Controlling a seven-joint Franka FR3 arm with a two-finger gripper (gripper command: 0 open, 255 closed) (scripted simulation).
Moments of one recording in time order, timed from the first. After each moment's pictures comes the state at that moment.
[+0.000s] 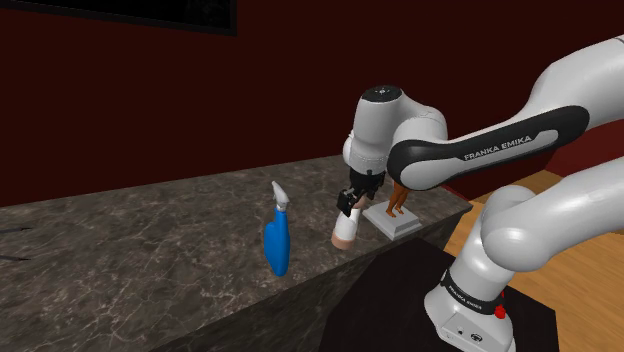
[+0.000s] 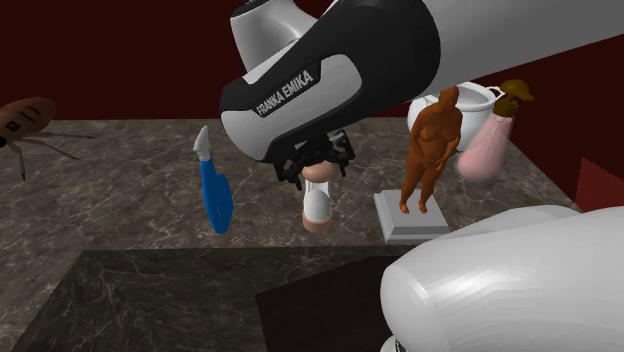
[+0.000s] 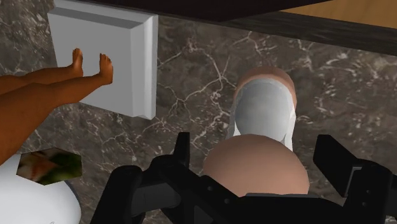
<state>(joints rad) 0.04 -0.65 0.37 -2.80 -0.10 2.14 0.58</state>
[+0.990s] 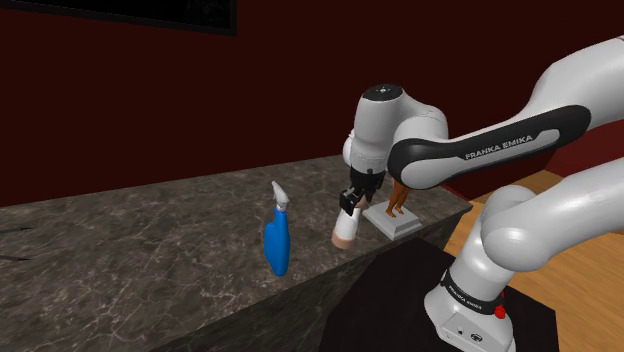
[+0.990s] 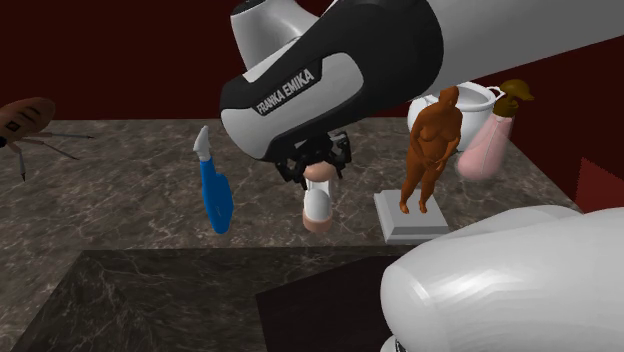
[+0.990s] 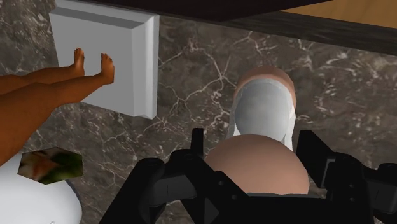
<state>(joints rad) 0.04 -0.66 0.36 -2.80 -0.10 2.14 0.58</state>
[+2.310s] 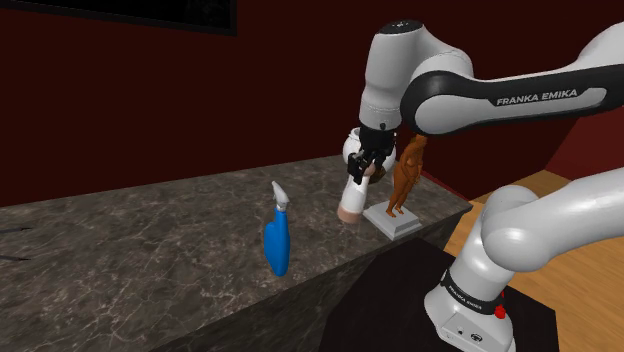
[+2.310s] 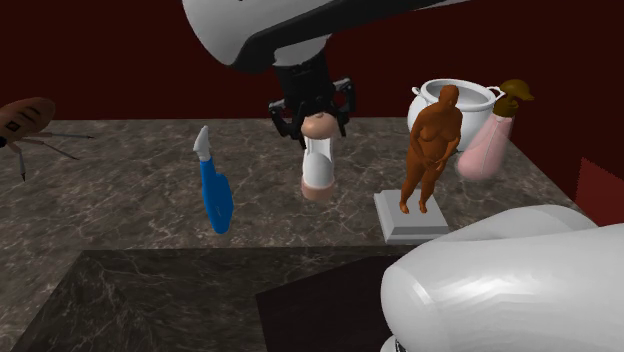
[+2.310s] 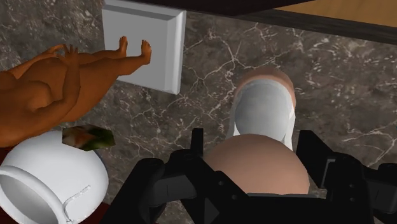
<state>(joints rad) 0.05 -0.75 0.31 -2.59 -0.10 1.85 0.50</state>
